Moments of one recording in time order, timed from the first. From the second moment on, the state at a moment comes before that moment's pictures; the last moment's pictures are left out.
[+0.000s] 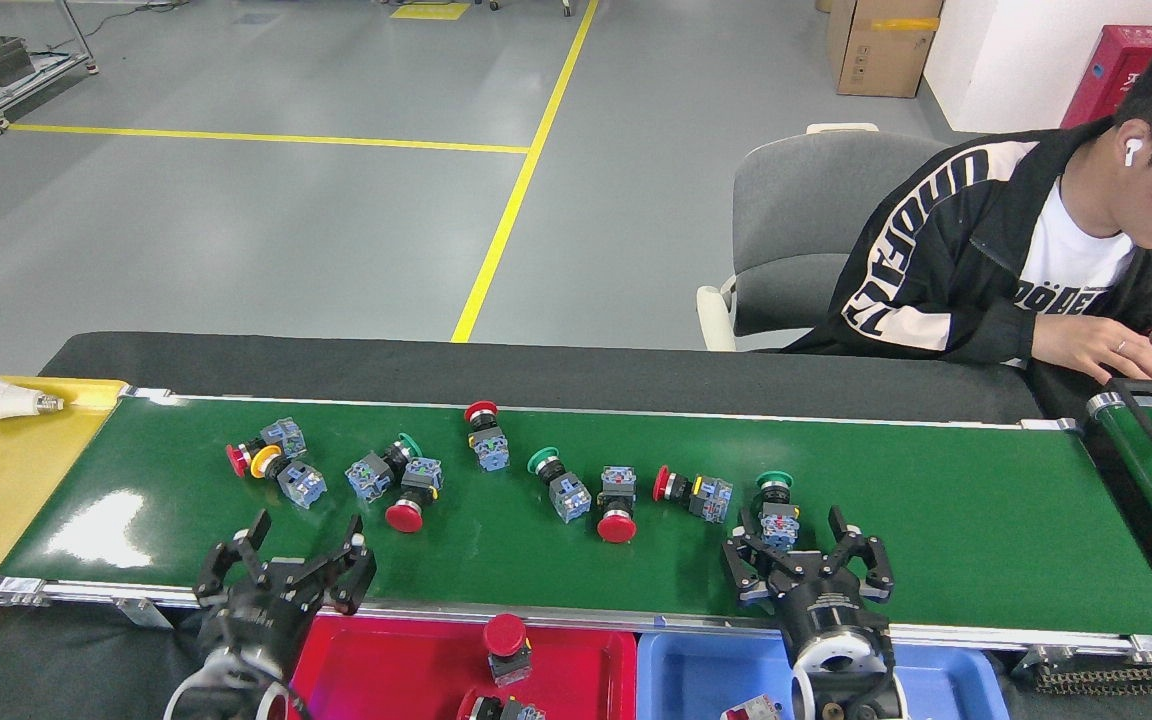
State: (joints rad) left arm -0.32 -0.03 0.24 -1.16 -1.75 -0.21 -0.13; right arm -0.12 0.09 0.19 -1.40 1.50 0.17 0.20
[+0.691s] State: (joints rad) left arm -0.58 0.13 0.24 -0.69 -1.72 -0.17 -0.09; right arm -0.07 0.08 0.20 -1.53 1.45 0.00 0.14
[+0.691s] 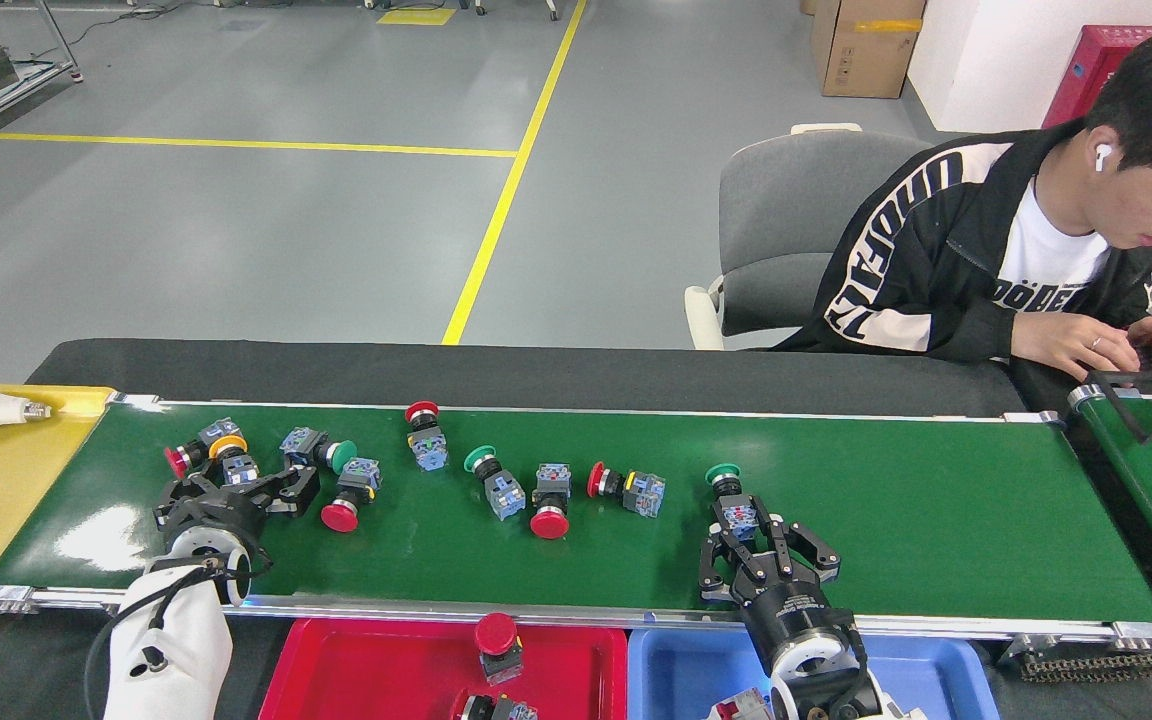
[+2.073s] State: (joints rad) left arm 0.16 -0.09 -0.04 -1.76 -1.71 -0.49 -0.14; right arm 0.17 -0.01 -0.31 -1.75 1.28 -0.15 0.08
